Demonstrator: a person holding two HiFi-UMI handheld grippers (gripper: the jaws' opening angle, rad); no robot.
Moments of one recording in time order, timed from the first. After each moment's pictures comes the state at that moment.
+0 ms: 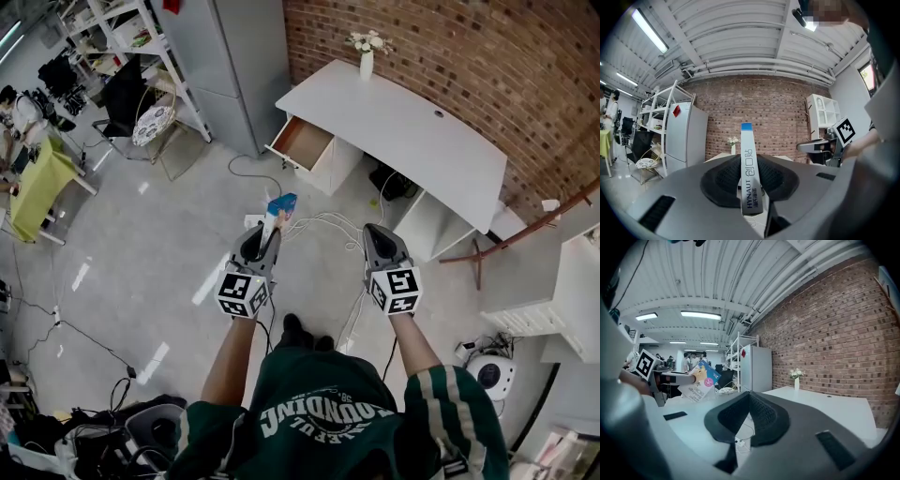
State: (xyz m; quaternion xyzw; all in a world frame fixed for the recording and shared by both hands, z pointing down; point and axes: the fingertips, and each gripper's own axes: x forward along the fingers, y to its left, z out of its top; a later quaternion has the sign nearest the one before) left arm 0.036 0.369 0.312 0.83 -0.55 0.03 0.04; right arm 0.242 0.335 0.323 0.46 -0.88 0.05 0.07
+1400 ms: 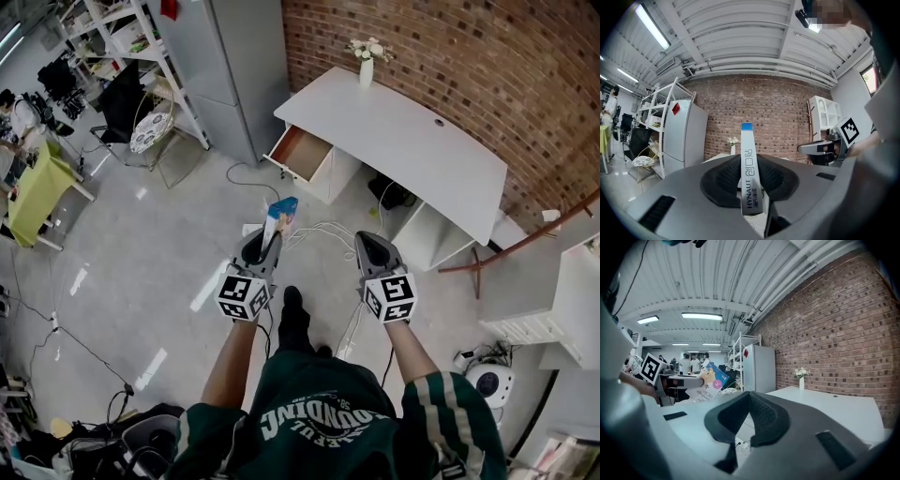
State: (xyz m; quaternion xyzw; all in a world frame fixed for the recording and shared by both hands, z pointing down) left arm 0.035 0.333 0.314 0.84 -0.55 0.01 0.05; right arm 0.221 0.314 0.320 0.44 -0.89 0.05 0.07
